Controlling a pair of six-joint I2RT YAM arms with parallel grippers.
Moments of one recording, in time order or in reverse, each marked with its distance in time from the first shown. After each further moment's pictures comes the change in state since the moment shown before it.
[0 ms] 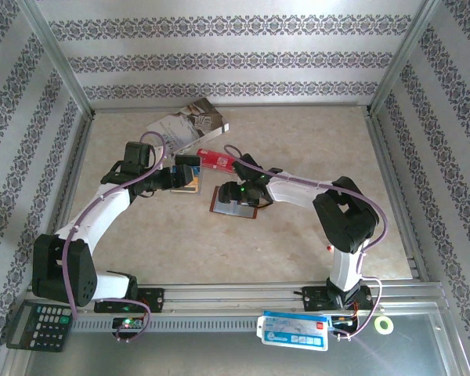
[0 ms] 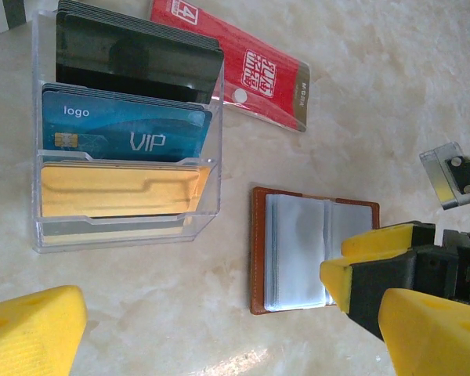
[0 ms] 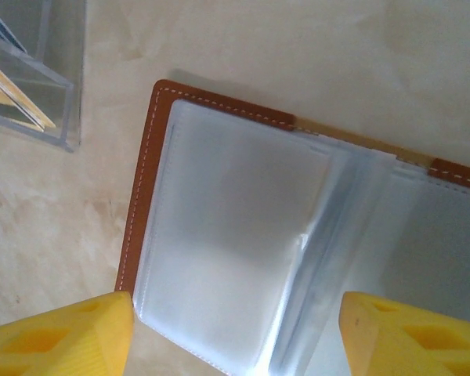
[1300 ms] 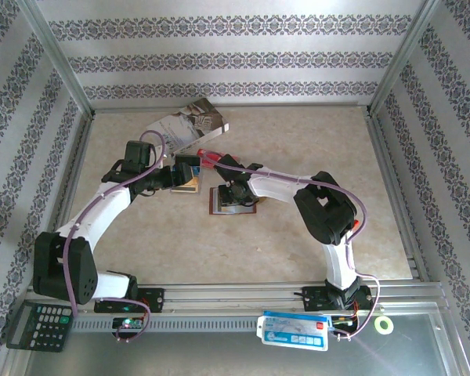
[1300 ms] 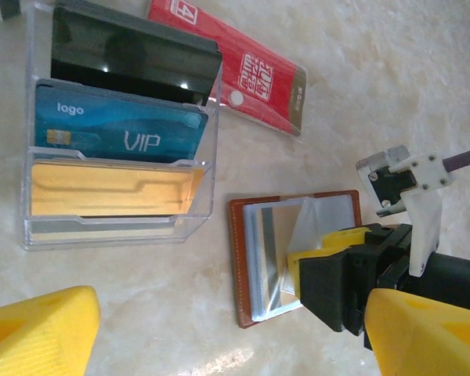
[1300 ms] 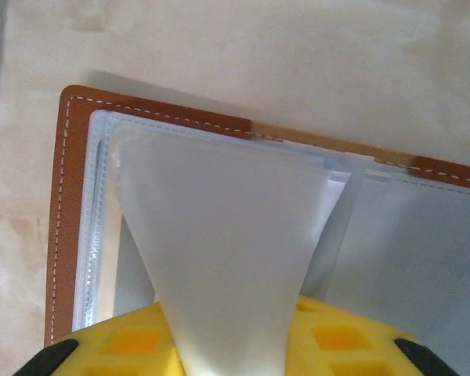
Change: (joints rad) left arm -0.002 0.019 0.010 0.003 0.019 -0.056; right arm 0.063 0.163 0.200 -0.183 0.151 -0.121
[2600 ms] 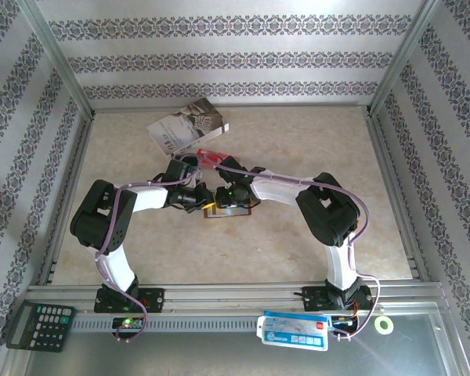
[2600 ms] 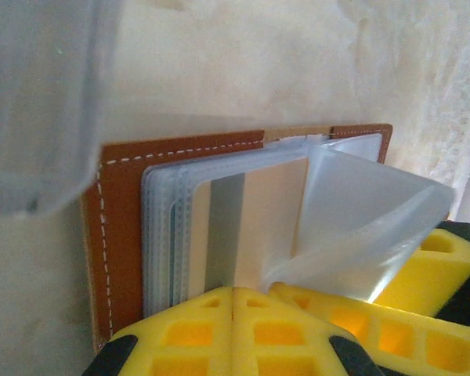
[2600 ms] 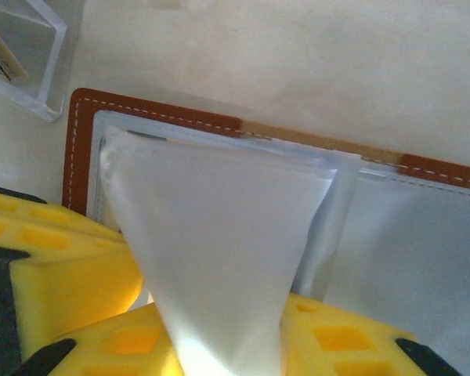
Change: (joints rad) left arm -0.193 0.431 -0.083 0.389 0.175 -0.328; right arm -0.002 -0.036 -0.063 0.089 -0.076 -0.018
